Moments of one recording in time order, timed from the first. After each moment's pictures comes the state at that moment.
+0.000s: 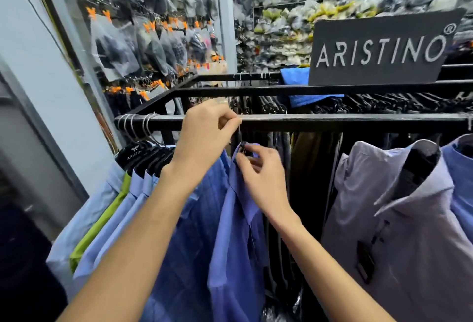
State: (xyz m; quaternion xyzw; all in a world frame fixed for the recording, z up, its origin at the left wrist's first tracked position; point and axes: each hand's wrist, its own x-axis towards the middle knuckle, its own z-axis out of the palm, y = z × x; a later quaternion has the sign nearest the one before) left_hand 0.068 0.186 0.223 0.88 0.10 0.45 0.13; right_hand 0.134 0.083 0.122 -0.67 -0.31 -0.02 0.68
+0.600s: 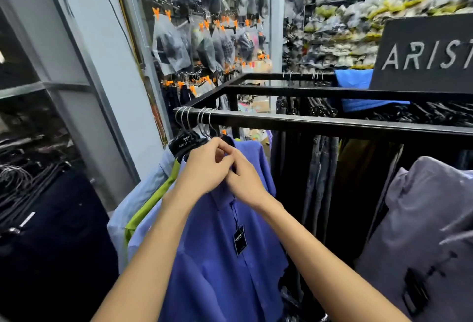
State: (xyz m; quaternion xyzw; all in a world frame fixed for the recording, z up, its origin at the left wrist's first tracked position) left_hand -0.003 0.241 0.169 0.86 0.32 0.30 0.27; right_hand 0.089 0.178 0.120 -0.61 -0.52 0.14 0.58
